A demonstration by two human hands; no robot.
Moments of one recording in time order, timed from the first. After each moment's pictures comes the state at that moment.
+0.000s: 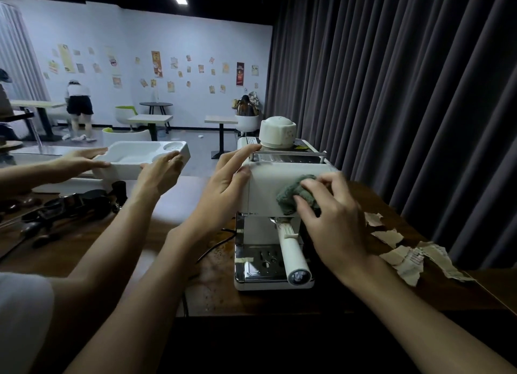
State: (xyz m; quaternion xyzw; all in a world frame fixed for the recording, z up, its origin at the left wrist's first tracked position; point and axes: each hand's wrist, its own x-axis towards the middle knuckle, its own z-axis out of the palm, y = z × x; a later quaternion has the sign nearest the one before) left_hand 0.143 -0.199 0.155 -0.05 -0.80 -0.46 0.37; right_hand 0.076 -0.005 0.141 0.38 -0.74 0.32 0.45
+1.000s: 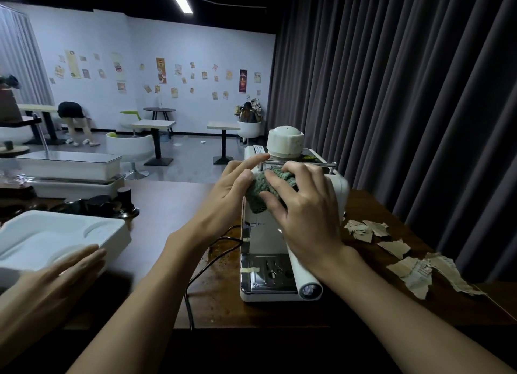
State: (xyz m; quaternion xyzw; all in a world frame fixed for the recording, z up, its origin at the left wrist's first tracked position) left_hand 0.150 -0.208 0.162 -0.06 -0.81 -0.49 0.32; right_hand 0.092 -0.053 0.165 0.43 -0.74 0.23 0.47
